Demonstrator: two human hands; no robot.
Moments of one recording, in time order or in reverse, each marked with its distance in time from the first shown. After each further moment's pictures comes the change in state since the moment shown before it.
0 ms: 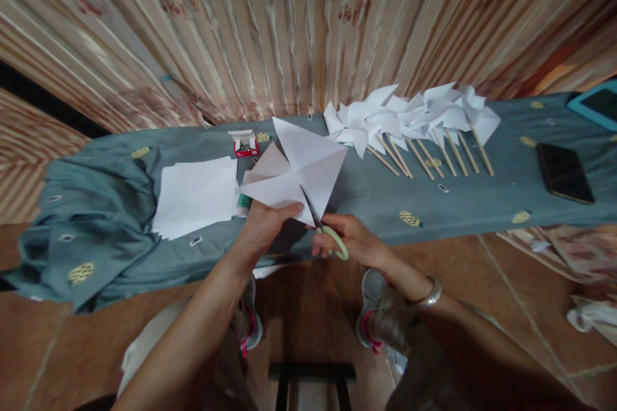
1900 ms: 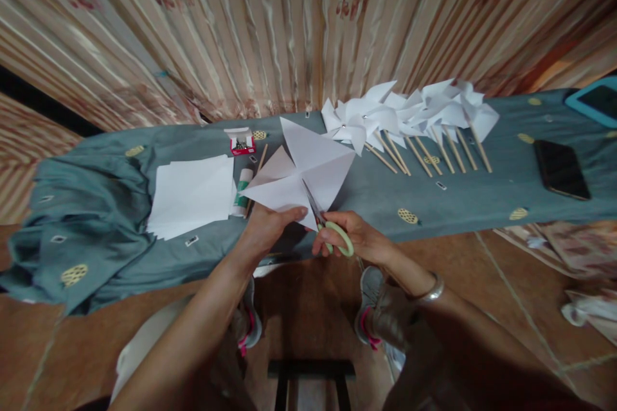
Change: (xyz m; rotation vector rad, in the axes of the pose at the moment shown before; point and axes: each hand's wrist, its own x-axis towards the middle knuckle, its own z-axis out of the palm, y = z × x) left_hand -0.006 -0.004 0.003 0.037 -0.042 -0.008; right_hand -0.005 -0.006 -0.008 -0.012 -0.064 -0.017
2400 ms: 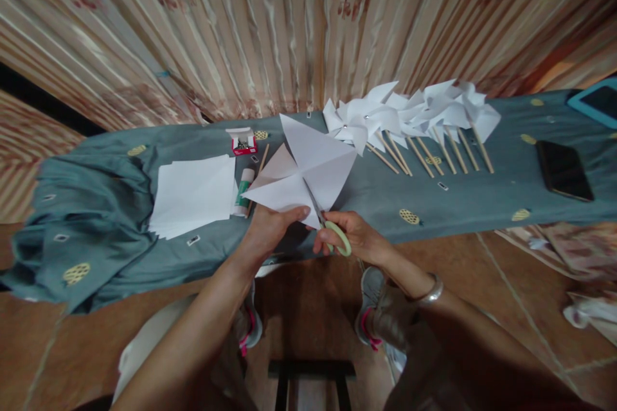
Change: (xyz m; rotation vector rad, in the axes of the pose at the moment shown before) left_hand -0.002 0.000 0.001 0.002 0.007 0.023; right_hand 0.004 0.002 0.004 0.014 0.048 -0.016
